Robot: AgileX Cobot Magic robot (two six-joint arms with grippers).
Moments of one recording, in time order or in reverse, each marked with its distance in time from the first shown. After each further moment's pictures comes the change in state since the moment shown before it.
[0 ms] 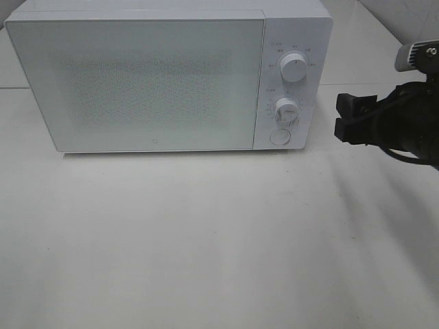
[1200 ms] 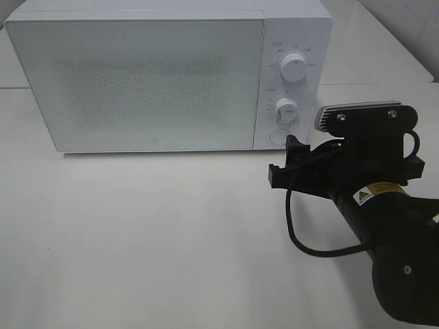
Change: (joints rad) left arm 0.000 0.000 0.000 0.000 0.000 0.000; right arm 0.518 0.325 -0.022 0.587 -0.407 -0.051
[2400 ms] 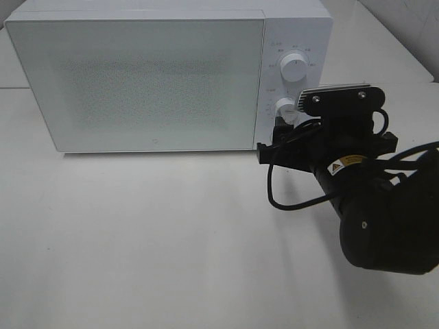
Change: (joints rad) left arm 0.000 0.000 0.000 0.000 0.000 -0.006; right arm -0.144 0.132 -0.137 -0.152 -0.002 0.001
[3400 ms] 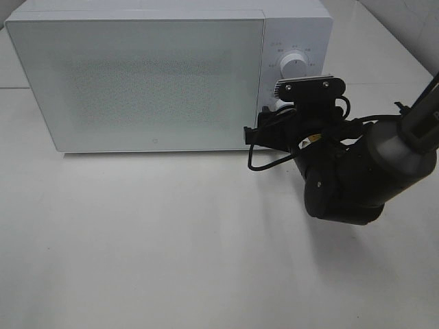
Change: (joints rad) left arm 0.000 0.000 0.000 0.000 0.000 0.006; right arm -0.151 0.222 -0.257 -0.127 0.061 0.011
